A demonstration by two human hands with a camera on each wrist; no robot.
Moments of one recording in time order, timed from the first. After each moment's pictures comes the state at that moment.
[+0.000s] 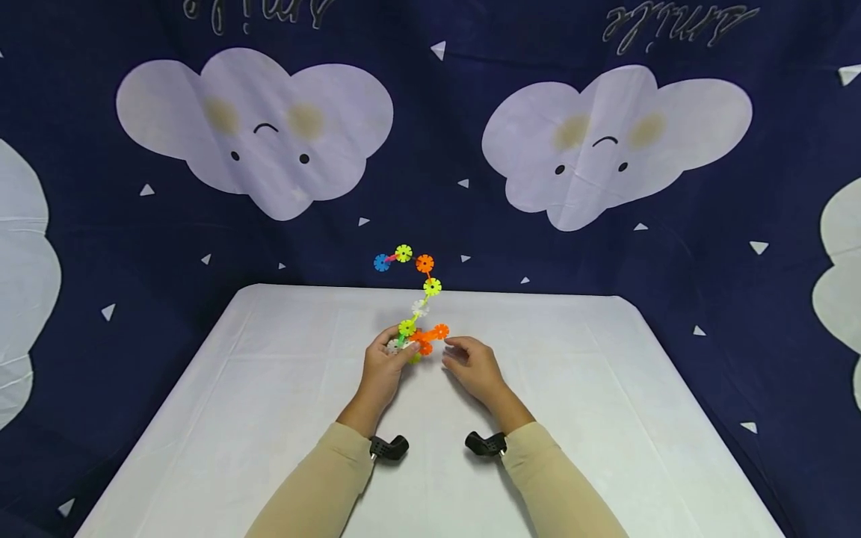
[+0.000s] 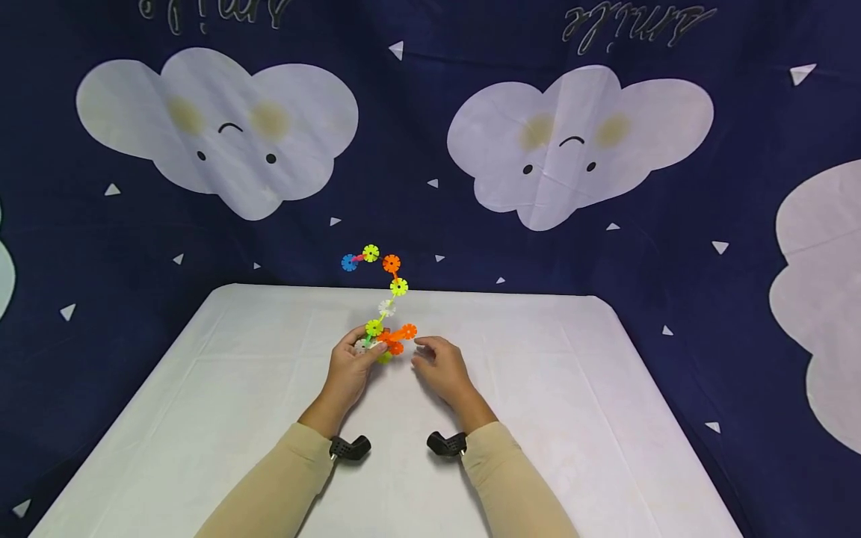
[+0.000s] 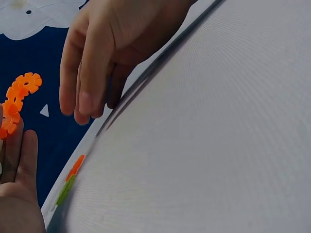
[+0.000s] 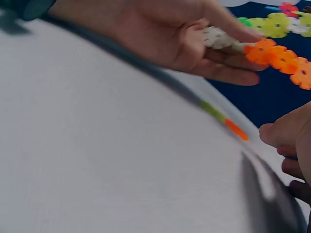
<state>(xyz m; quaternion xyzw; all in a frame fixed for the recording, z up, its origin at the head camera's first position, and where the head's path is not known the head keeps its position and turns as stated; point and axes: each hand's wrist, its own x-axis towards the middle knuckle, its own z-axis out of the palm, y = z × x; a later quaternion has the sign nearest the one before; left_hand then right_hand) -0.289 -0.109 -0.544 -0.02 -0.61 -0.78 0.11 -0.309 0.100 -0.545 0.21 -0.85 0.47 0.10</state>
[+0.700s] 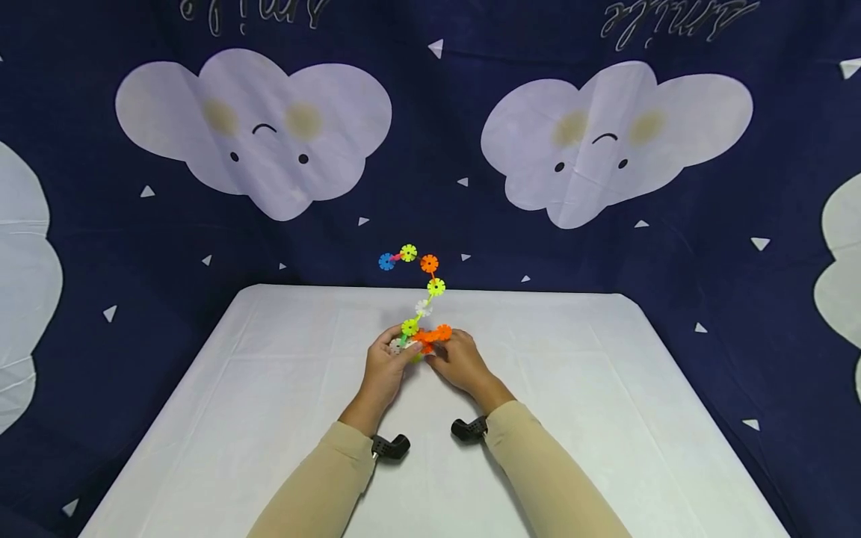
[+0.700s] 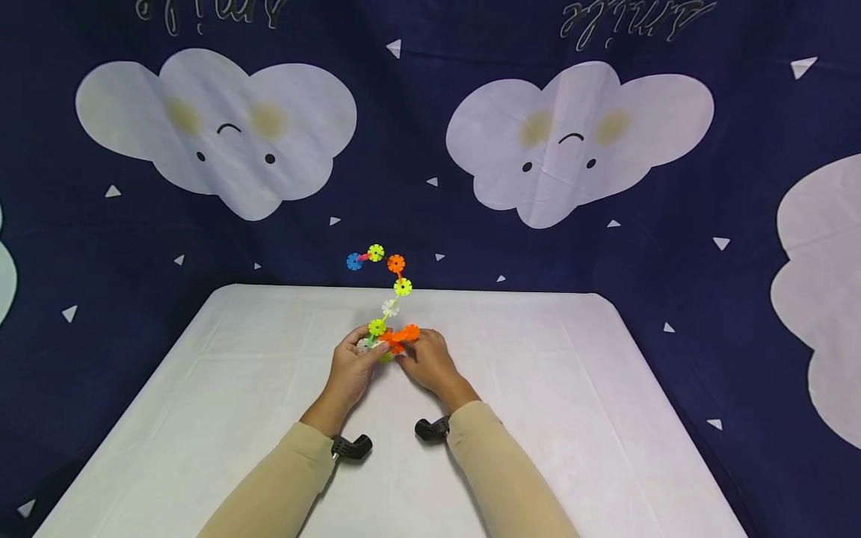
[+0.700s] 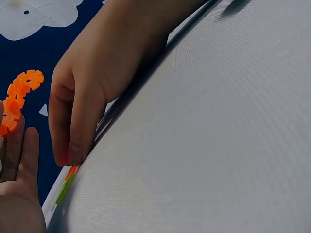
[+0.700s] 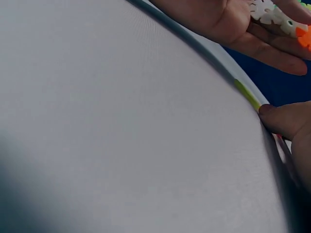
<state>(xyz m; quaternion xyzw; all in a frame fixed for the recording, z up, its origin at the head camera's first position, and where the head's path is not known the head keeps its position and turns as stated) -0.291 -0.105 -0.547 -0.05 -0.57 -0.81 0.11 -0.335 0.076 -0.557 0.32 -0.89 0.29 0.14</state>
